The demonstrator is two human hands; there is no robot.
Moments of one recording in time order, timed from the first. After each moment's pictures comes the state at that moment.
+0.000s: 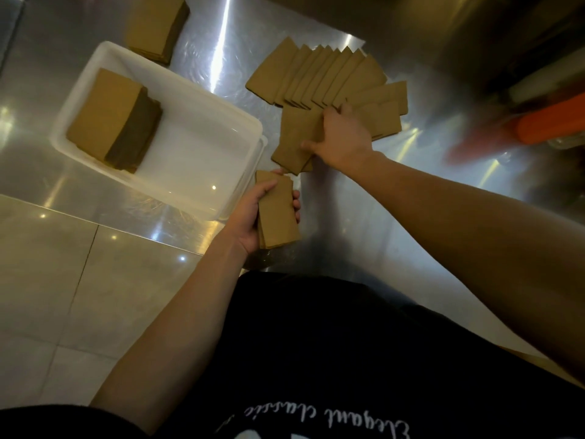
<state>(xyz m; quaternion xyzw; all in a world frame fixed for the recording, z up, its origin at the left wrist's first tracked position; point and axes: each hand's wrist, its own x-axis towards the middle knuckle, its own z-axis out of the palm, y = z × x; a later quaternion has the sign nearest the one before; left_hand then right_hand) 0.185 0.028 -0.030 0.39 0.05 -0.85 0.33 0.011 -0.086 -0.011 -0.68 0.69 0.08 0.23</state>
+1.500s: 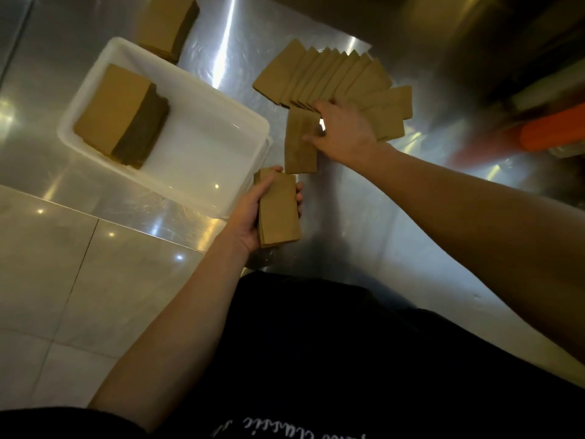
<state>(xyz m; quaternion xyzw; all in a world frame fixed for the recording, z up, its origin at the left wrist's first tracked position) 0.190 0.030 -0.022 0.39 0.04 -0.84 0.37 0.015 -0.098 -0.004 -0.75 0.62 0.06 0.22</state>
